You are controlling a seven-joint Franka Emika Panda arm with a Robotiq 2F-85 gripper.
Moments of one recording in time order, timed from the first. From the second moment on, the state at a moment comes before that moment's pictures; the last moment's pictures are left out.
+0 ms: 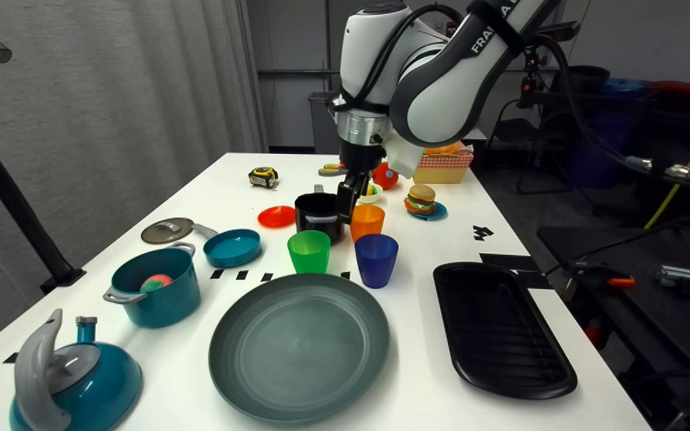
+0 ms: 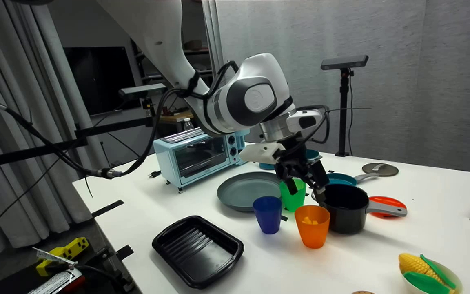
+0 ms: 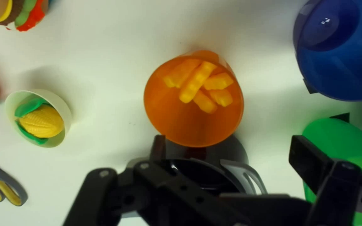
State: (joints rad) arm -0.01 0.52 -0.30 -2.04 -0.17 2.73 0.17
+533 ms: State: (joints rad) arm 0.00 0.48 -0.29 -2.08 -0.18 2.73 0.17
